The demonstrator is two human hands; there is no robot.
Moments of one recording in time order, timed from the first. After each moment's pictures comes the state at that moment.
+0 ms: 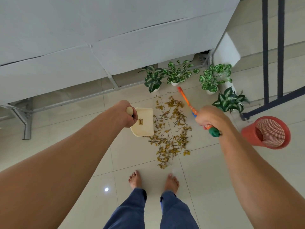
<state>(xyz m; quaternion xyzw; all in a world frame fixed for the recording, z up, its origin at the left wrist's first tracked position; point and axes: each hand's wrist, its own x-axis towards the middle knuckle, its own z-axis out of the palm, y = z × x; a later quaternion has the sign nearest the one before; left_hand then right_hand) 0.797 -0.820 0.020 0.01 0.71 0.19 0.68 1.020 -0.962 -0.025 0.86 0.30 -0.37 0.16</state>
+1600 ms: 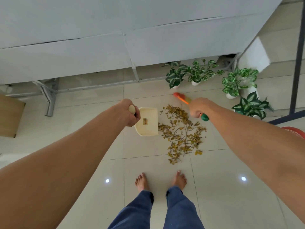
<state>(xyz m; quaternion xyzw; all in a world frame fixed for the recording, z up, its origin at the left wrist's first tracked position) 0.681 -0.846 0.021 -0.02 0.72 0.24 0.65 0.912 -0.901 -0.043 0.76 0.50 -0.30 0.28</state>
